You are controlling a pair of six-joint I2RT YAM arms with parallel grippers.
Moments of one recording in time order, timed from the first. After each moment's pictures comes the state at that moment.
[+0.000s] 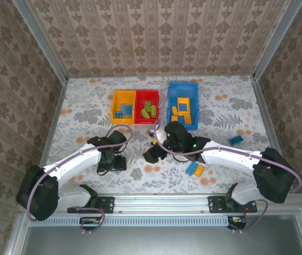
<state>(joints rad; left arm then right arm) -0.64 1.22 0.67 -0.95 -0.02 -0.64 0.85 1.41 0.83 -0.03 -0.34 0.19</state>
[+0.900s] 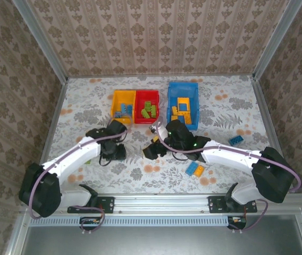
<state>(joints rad) -0.59 1.26 0.86 -0.91 0.00 -0.60 0.80 1.42 0.82 0.03 -0.32 0.26</state>
